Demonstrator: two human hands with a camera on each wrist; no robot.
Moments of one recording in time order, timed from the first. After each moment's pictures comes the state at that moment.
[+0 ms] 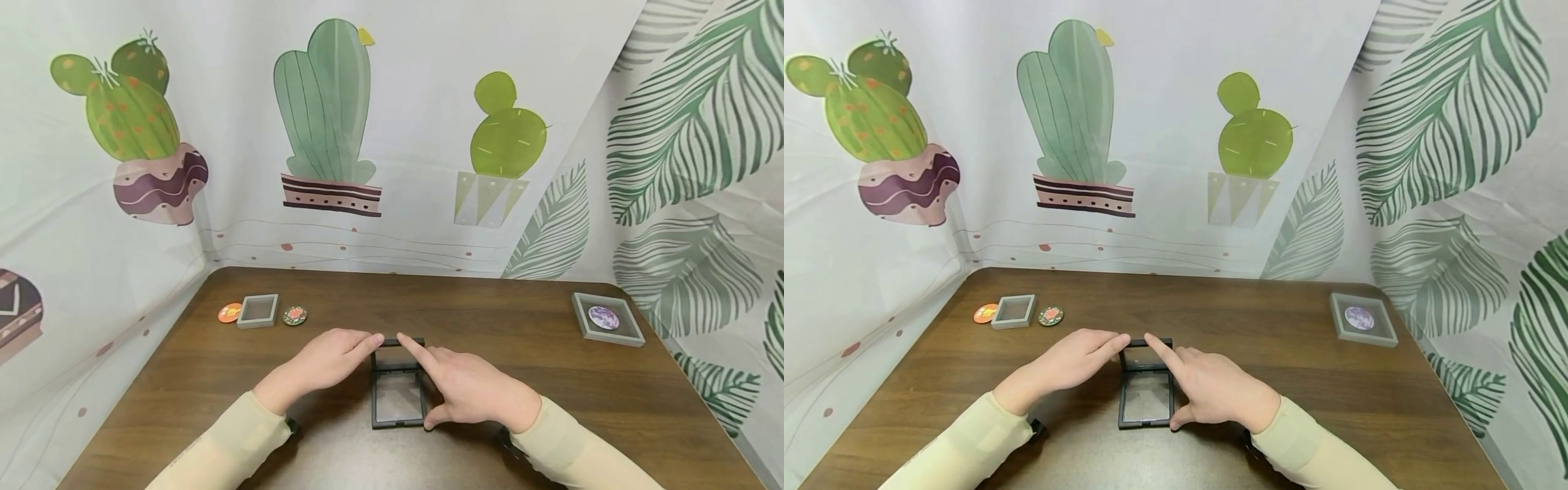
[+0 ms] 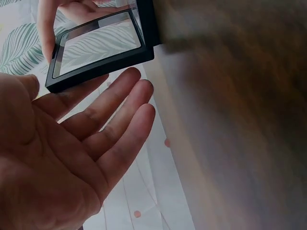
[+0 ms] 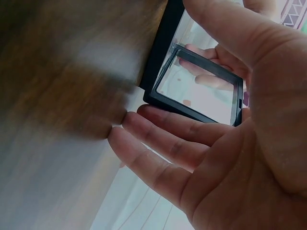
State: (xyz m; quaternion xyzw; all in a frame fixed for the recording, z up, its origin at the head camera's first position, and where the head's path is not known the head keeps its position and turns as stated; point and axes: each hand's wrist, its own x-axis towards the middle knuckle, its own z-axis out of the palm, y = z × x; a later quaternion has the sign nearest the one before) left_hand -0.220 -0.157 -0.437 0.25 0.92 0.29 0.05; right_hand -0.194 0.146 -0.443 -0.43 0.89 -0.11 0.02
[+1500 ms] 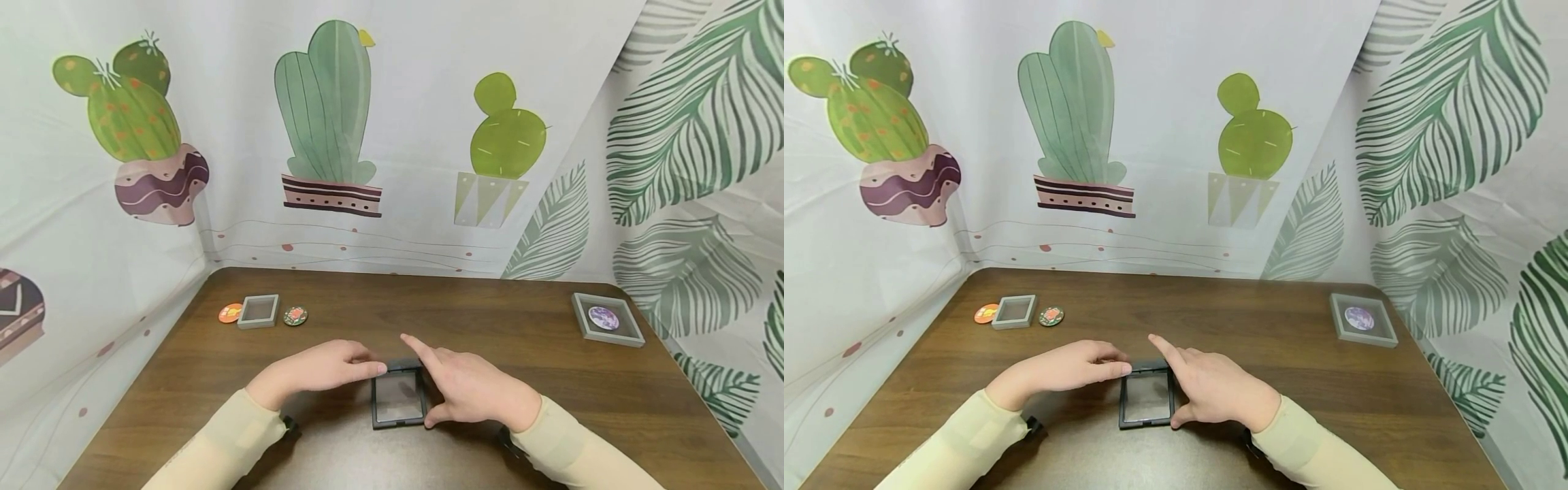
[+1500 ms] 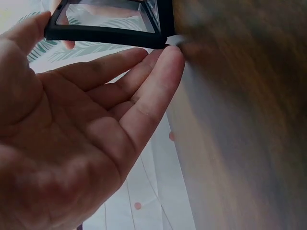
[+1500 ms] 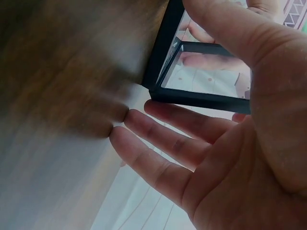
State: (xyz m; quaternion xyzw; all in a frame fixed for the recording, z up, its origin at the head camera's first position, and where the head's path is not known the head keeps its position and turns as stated) left_hand -0.218 -0.165 -0.430 0.26 0.90 0.30 0.20; right_hand -0.196 0.147 -0.444 -0.44 0.89 -0.11 0.01
